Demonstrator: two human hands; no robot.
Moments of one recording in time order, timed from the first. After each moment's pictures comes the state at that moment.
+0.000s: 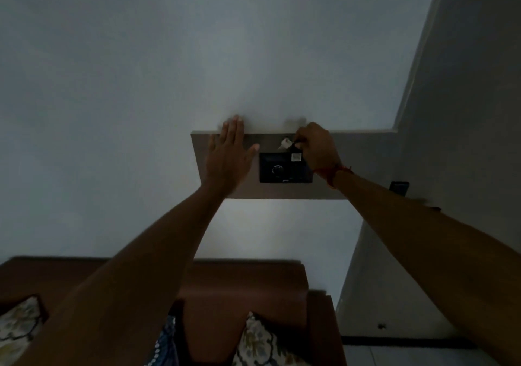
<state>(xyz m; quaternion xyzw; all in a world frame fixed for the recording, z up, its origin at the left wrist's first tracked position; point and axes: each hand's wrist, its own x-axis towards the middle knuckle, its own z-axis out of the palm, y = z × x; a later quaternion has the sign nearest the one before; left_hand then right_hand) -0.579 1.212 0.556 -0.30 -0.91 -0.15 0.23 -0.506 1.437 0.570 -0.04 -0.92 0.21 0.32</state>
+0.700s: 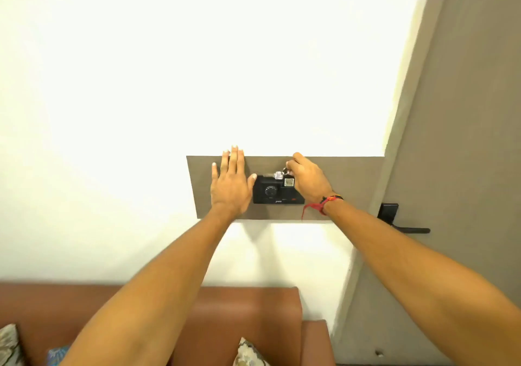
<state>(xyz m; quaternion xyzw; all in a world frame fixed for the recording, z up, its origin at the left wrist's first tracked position) -0.571 1.237 0.527 -0.19 -0.95 -0.11 0.21 -0.523 1.446 0.546 0.07 -0.96 0.08 0.27</state>
